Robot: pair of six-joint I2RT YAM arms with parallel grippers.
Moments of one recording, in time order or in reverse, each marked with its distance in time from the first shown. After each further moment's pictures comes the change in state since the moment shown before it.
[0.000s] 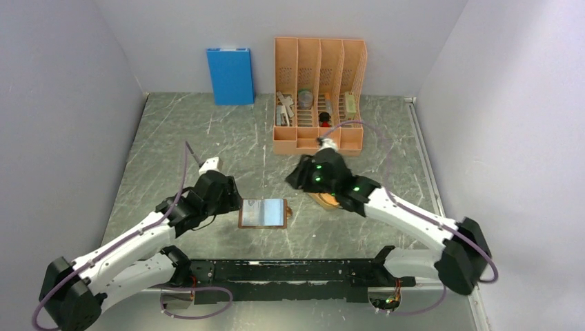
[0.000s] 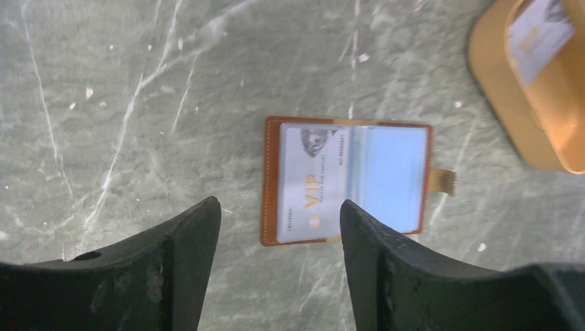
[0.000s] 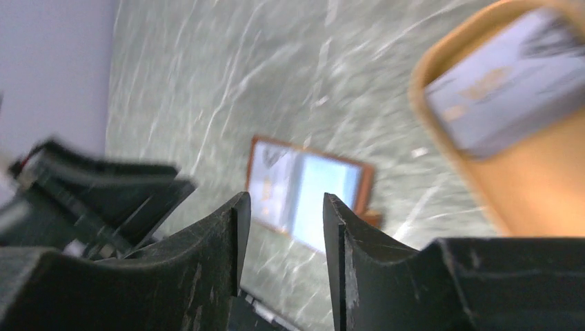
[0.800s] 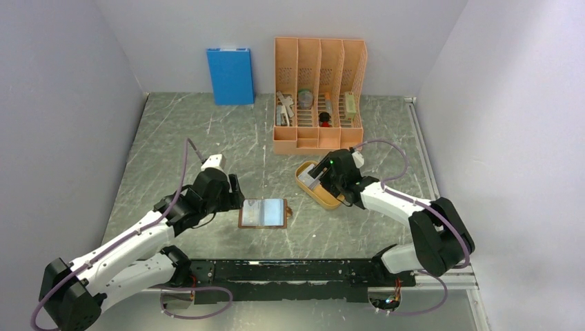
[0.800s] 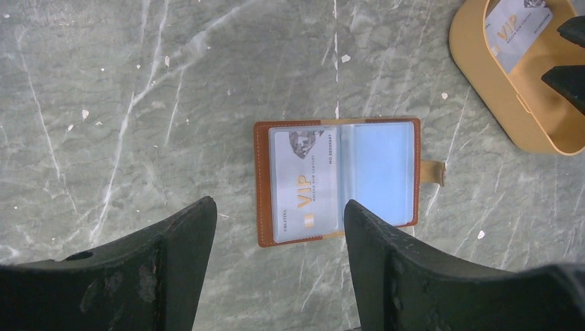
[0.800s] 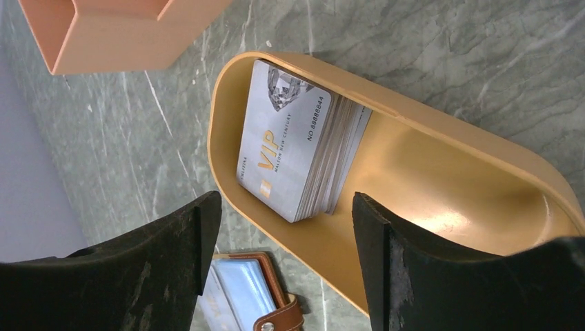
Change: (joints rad) left arm 0.000 -0.033 0.040 -0.003 0.030 0.080; right arm -0.337 0.112 -0.212 0.167 0.062 0.296
